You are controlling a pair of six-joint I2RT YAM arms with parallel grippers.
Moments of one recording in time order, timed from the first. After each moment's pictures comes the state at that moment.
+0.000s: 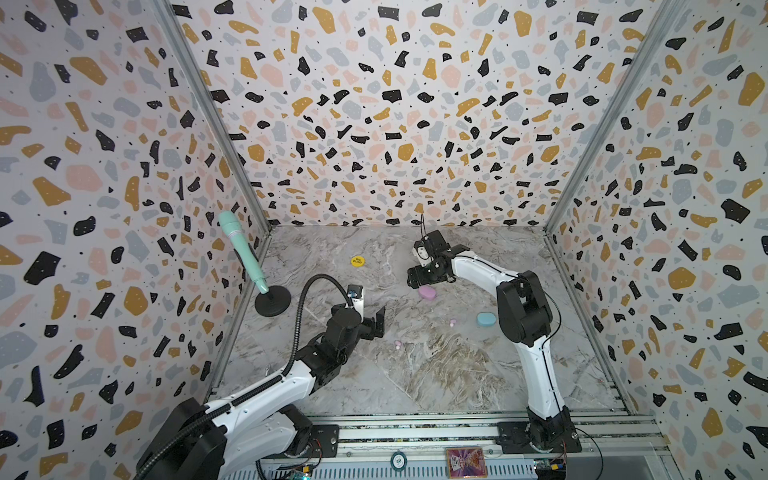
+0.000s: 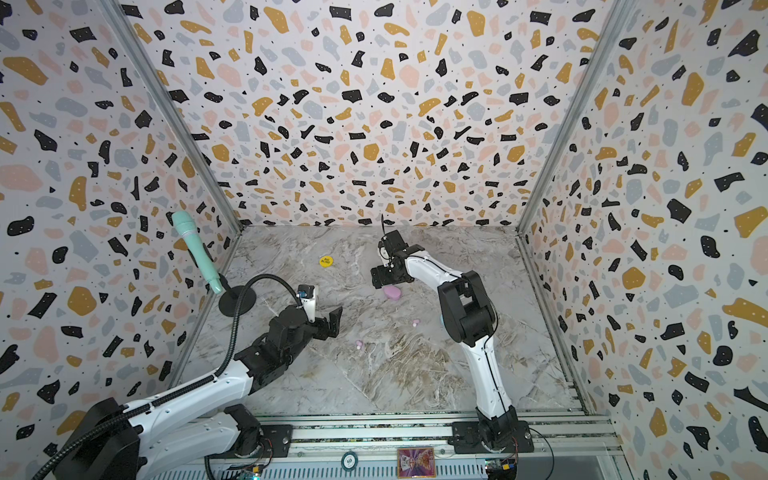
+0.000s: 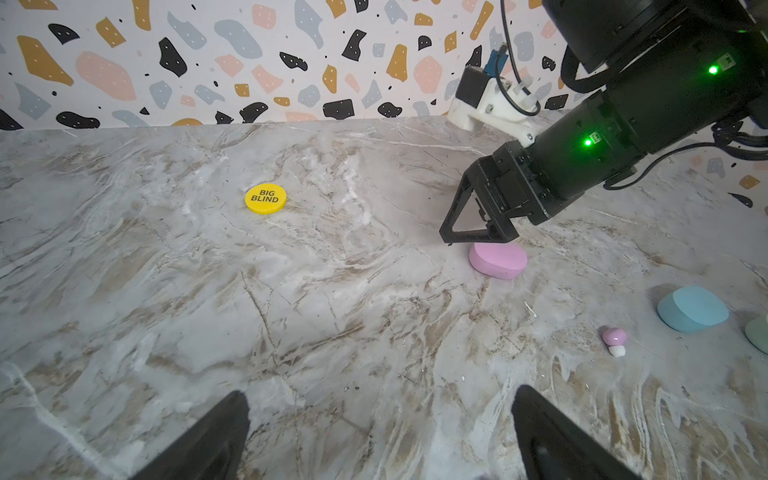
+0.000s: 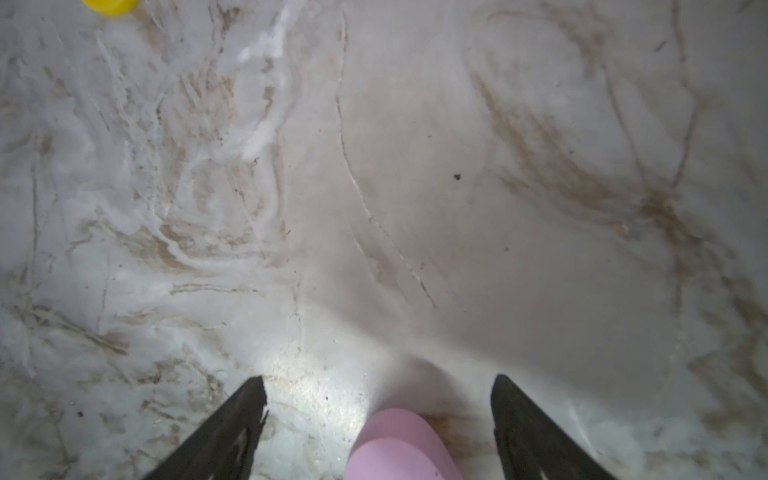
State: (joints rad) left arm -0.66 1.05 0.44 0.18 -0.30 -0.26; right arm 0.54 2.26 1.83 -0.66 -0.19 0.13
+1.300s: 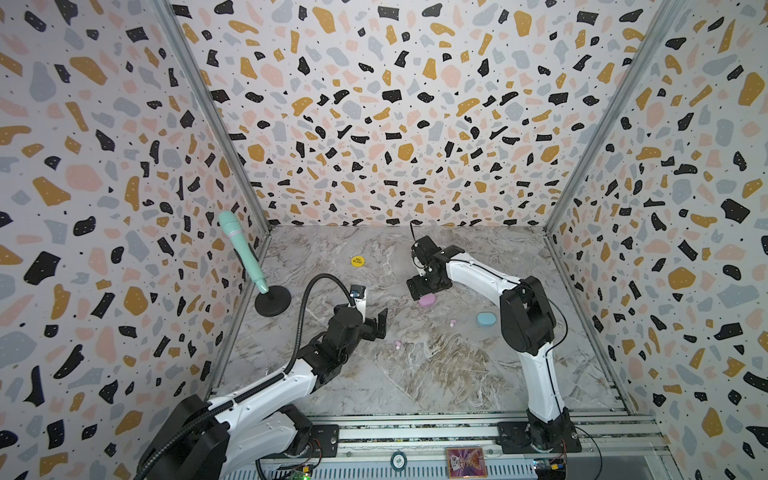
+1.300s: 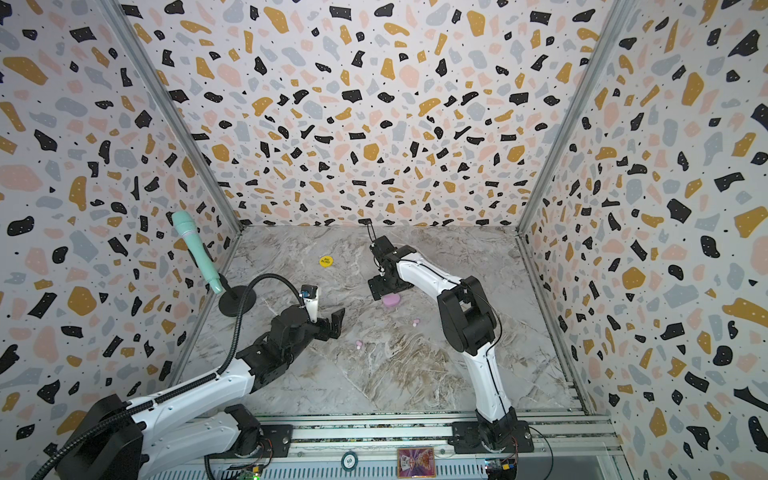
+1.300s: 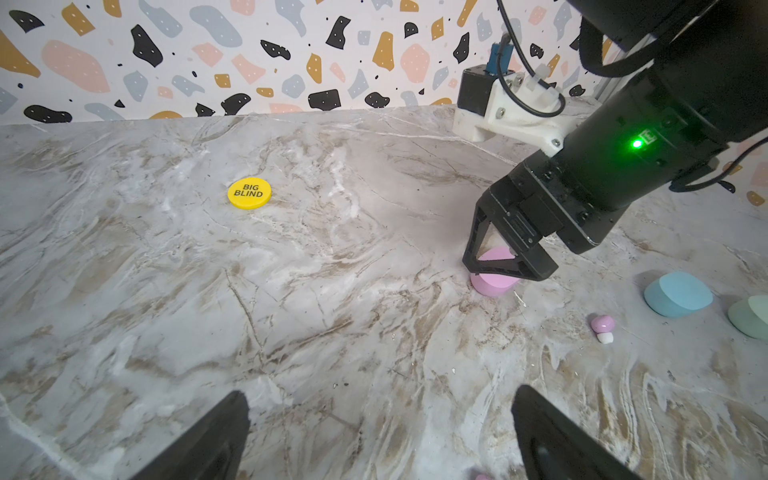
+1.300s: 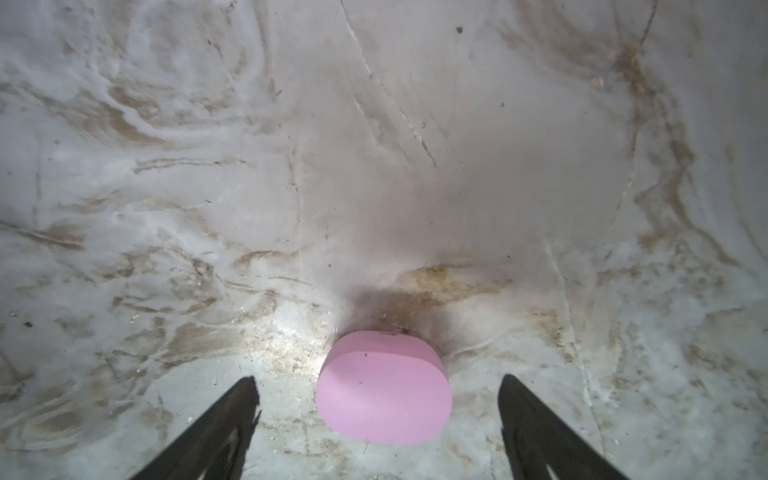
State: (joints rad) left arm -0.66 1.07 0.45 0.18 -0.27 -0.25; right arm 0.63 2.17 1.80 -0.87 0.02 0.17
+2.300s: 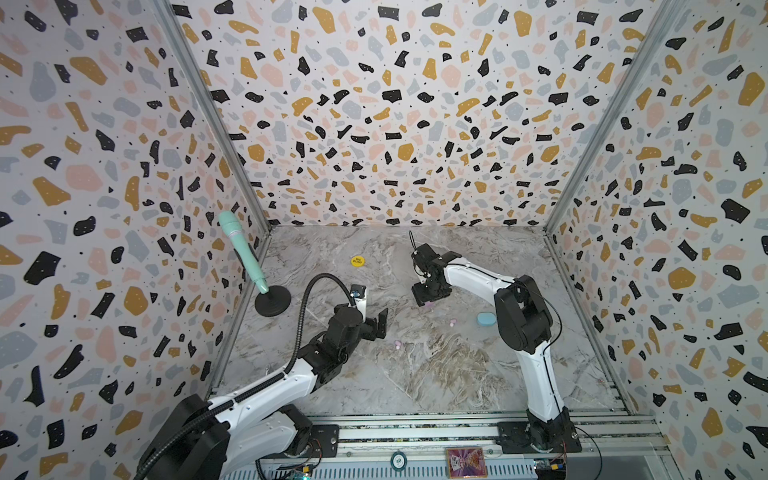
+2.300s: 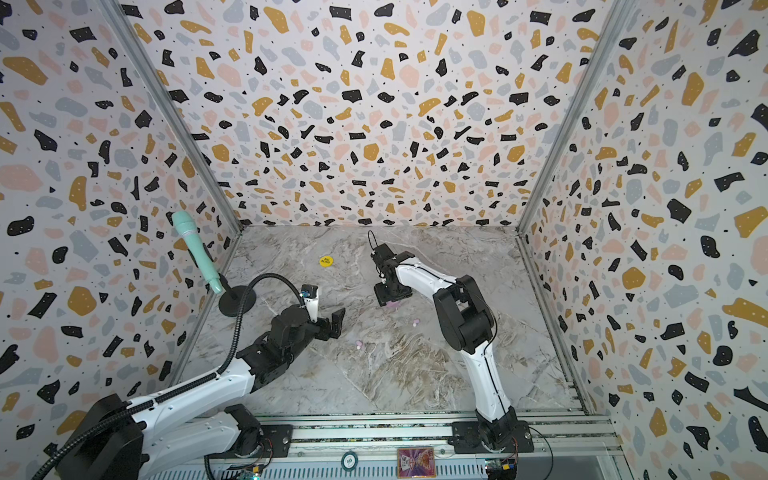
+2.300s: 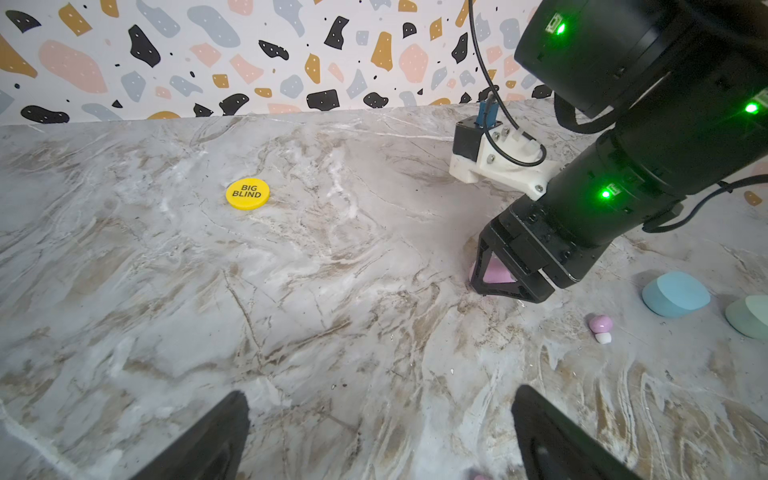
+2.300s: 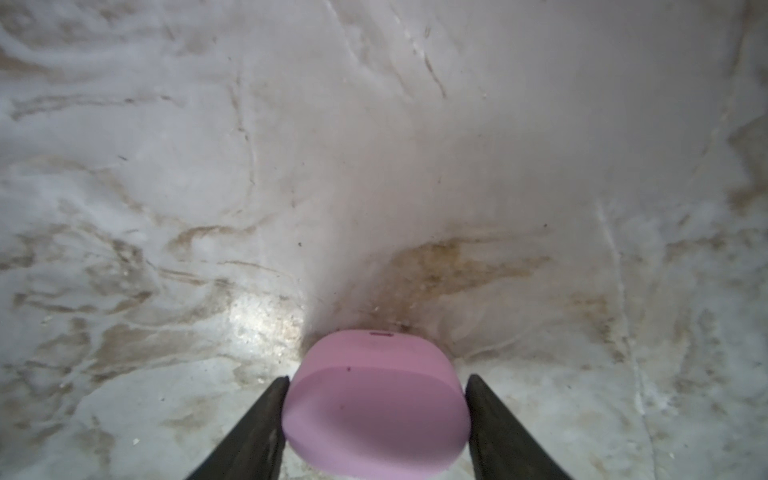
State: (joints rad) left arm -0.66 1.07 0.45 0.18 -0.27 -0.25; right arm 0.63 2.20 1.74 -0.85 0.02 0.19
